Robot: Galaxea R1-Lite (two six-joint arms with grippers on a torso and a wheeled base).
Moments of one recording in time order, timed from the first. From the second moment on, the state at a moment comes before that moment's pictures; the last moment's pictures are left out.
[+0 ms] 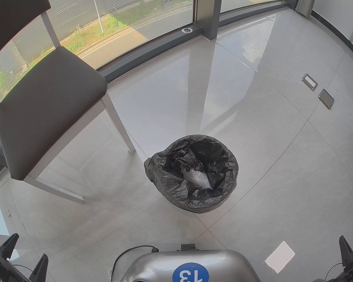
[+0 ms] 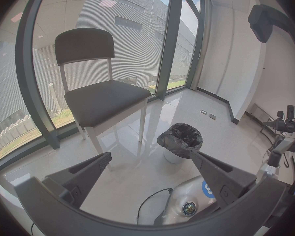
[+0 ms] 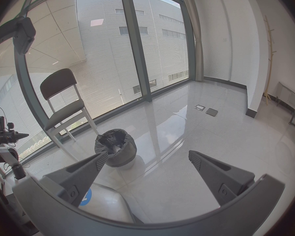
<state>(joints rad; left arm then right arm) 0.04 0.08 -0.05 0.01 -0.23 -0.02 0.08 0.01 -0.04 0.02 0.01 0.12</state>
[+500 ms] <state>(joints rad) -0.01 0.03 -0.02 -0.01 -0.03 0.07 0.08 0.01 -0.03 0.02 0.06 0.11</state>
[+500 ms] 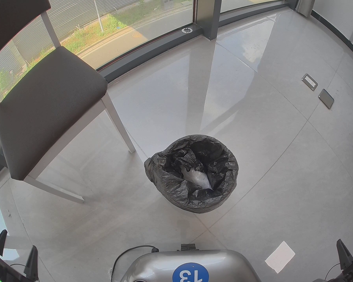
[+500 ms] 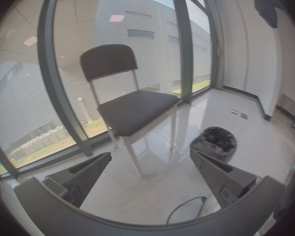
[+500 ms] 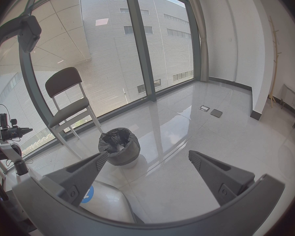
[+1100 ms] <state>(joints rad) 0.00 0.01 -0.02 -0.05 0.09 0.05 0.08 0.01 -0.04 0.03 0.02 -0.01</state>
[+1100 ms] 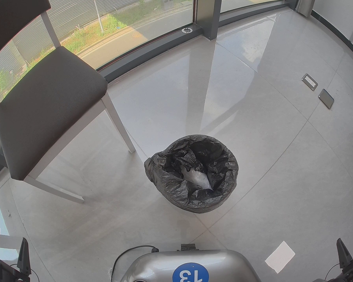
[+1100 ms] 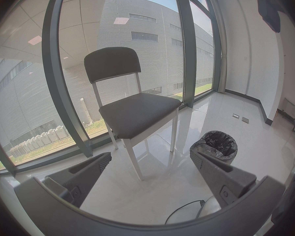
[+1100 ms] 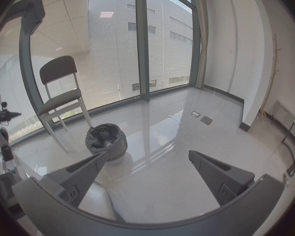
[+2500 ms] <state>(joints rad) 0.00 0.01 -0.02 0.00 0.02 0.00 0.08 0.01 -0.02 0.00 -0.01 -0.01</state>
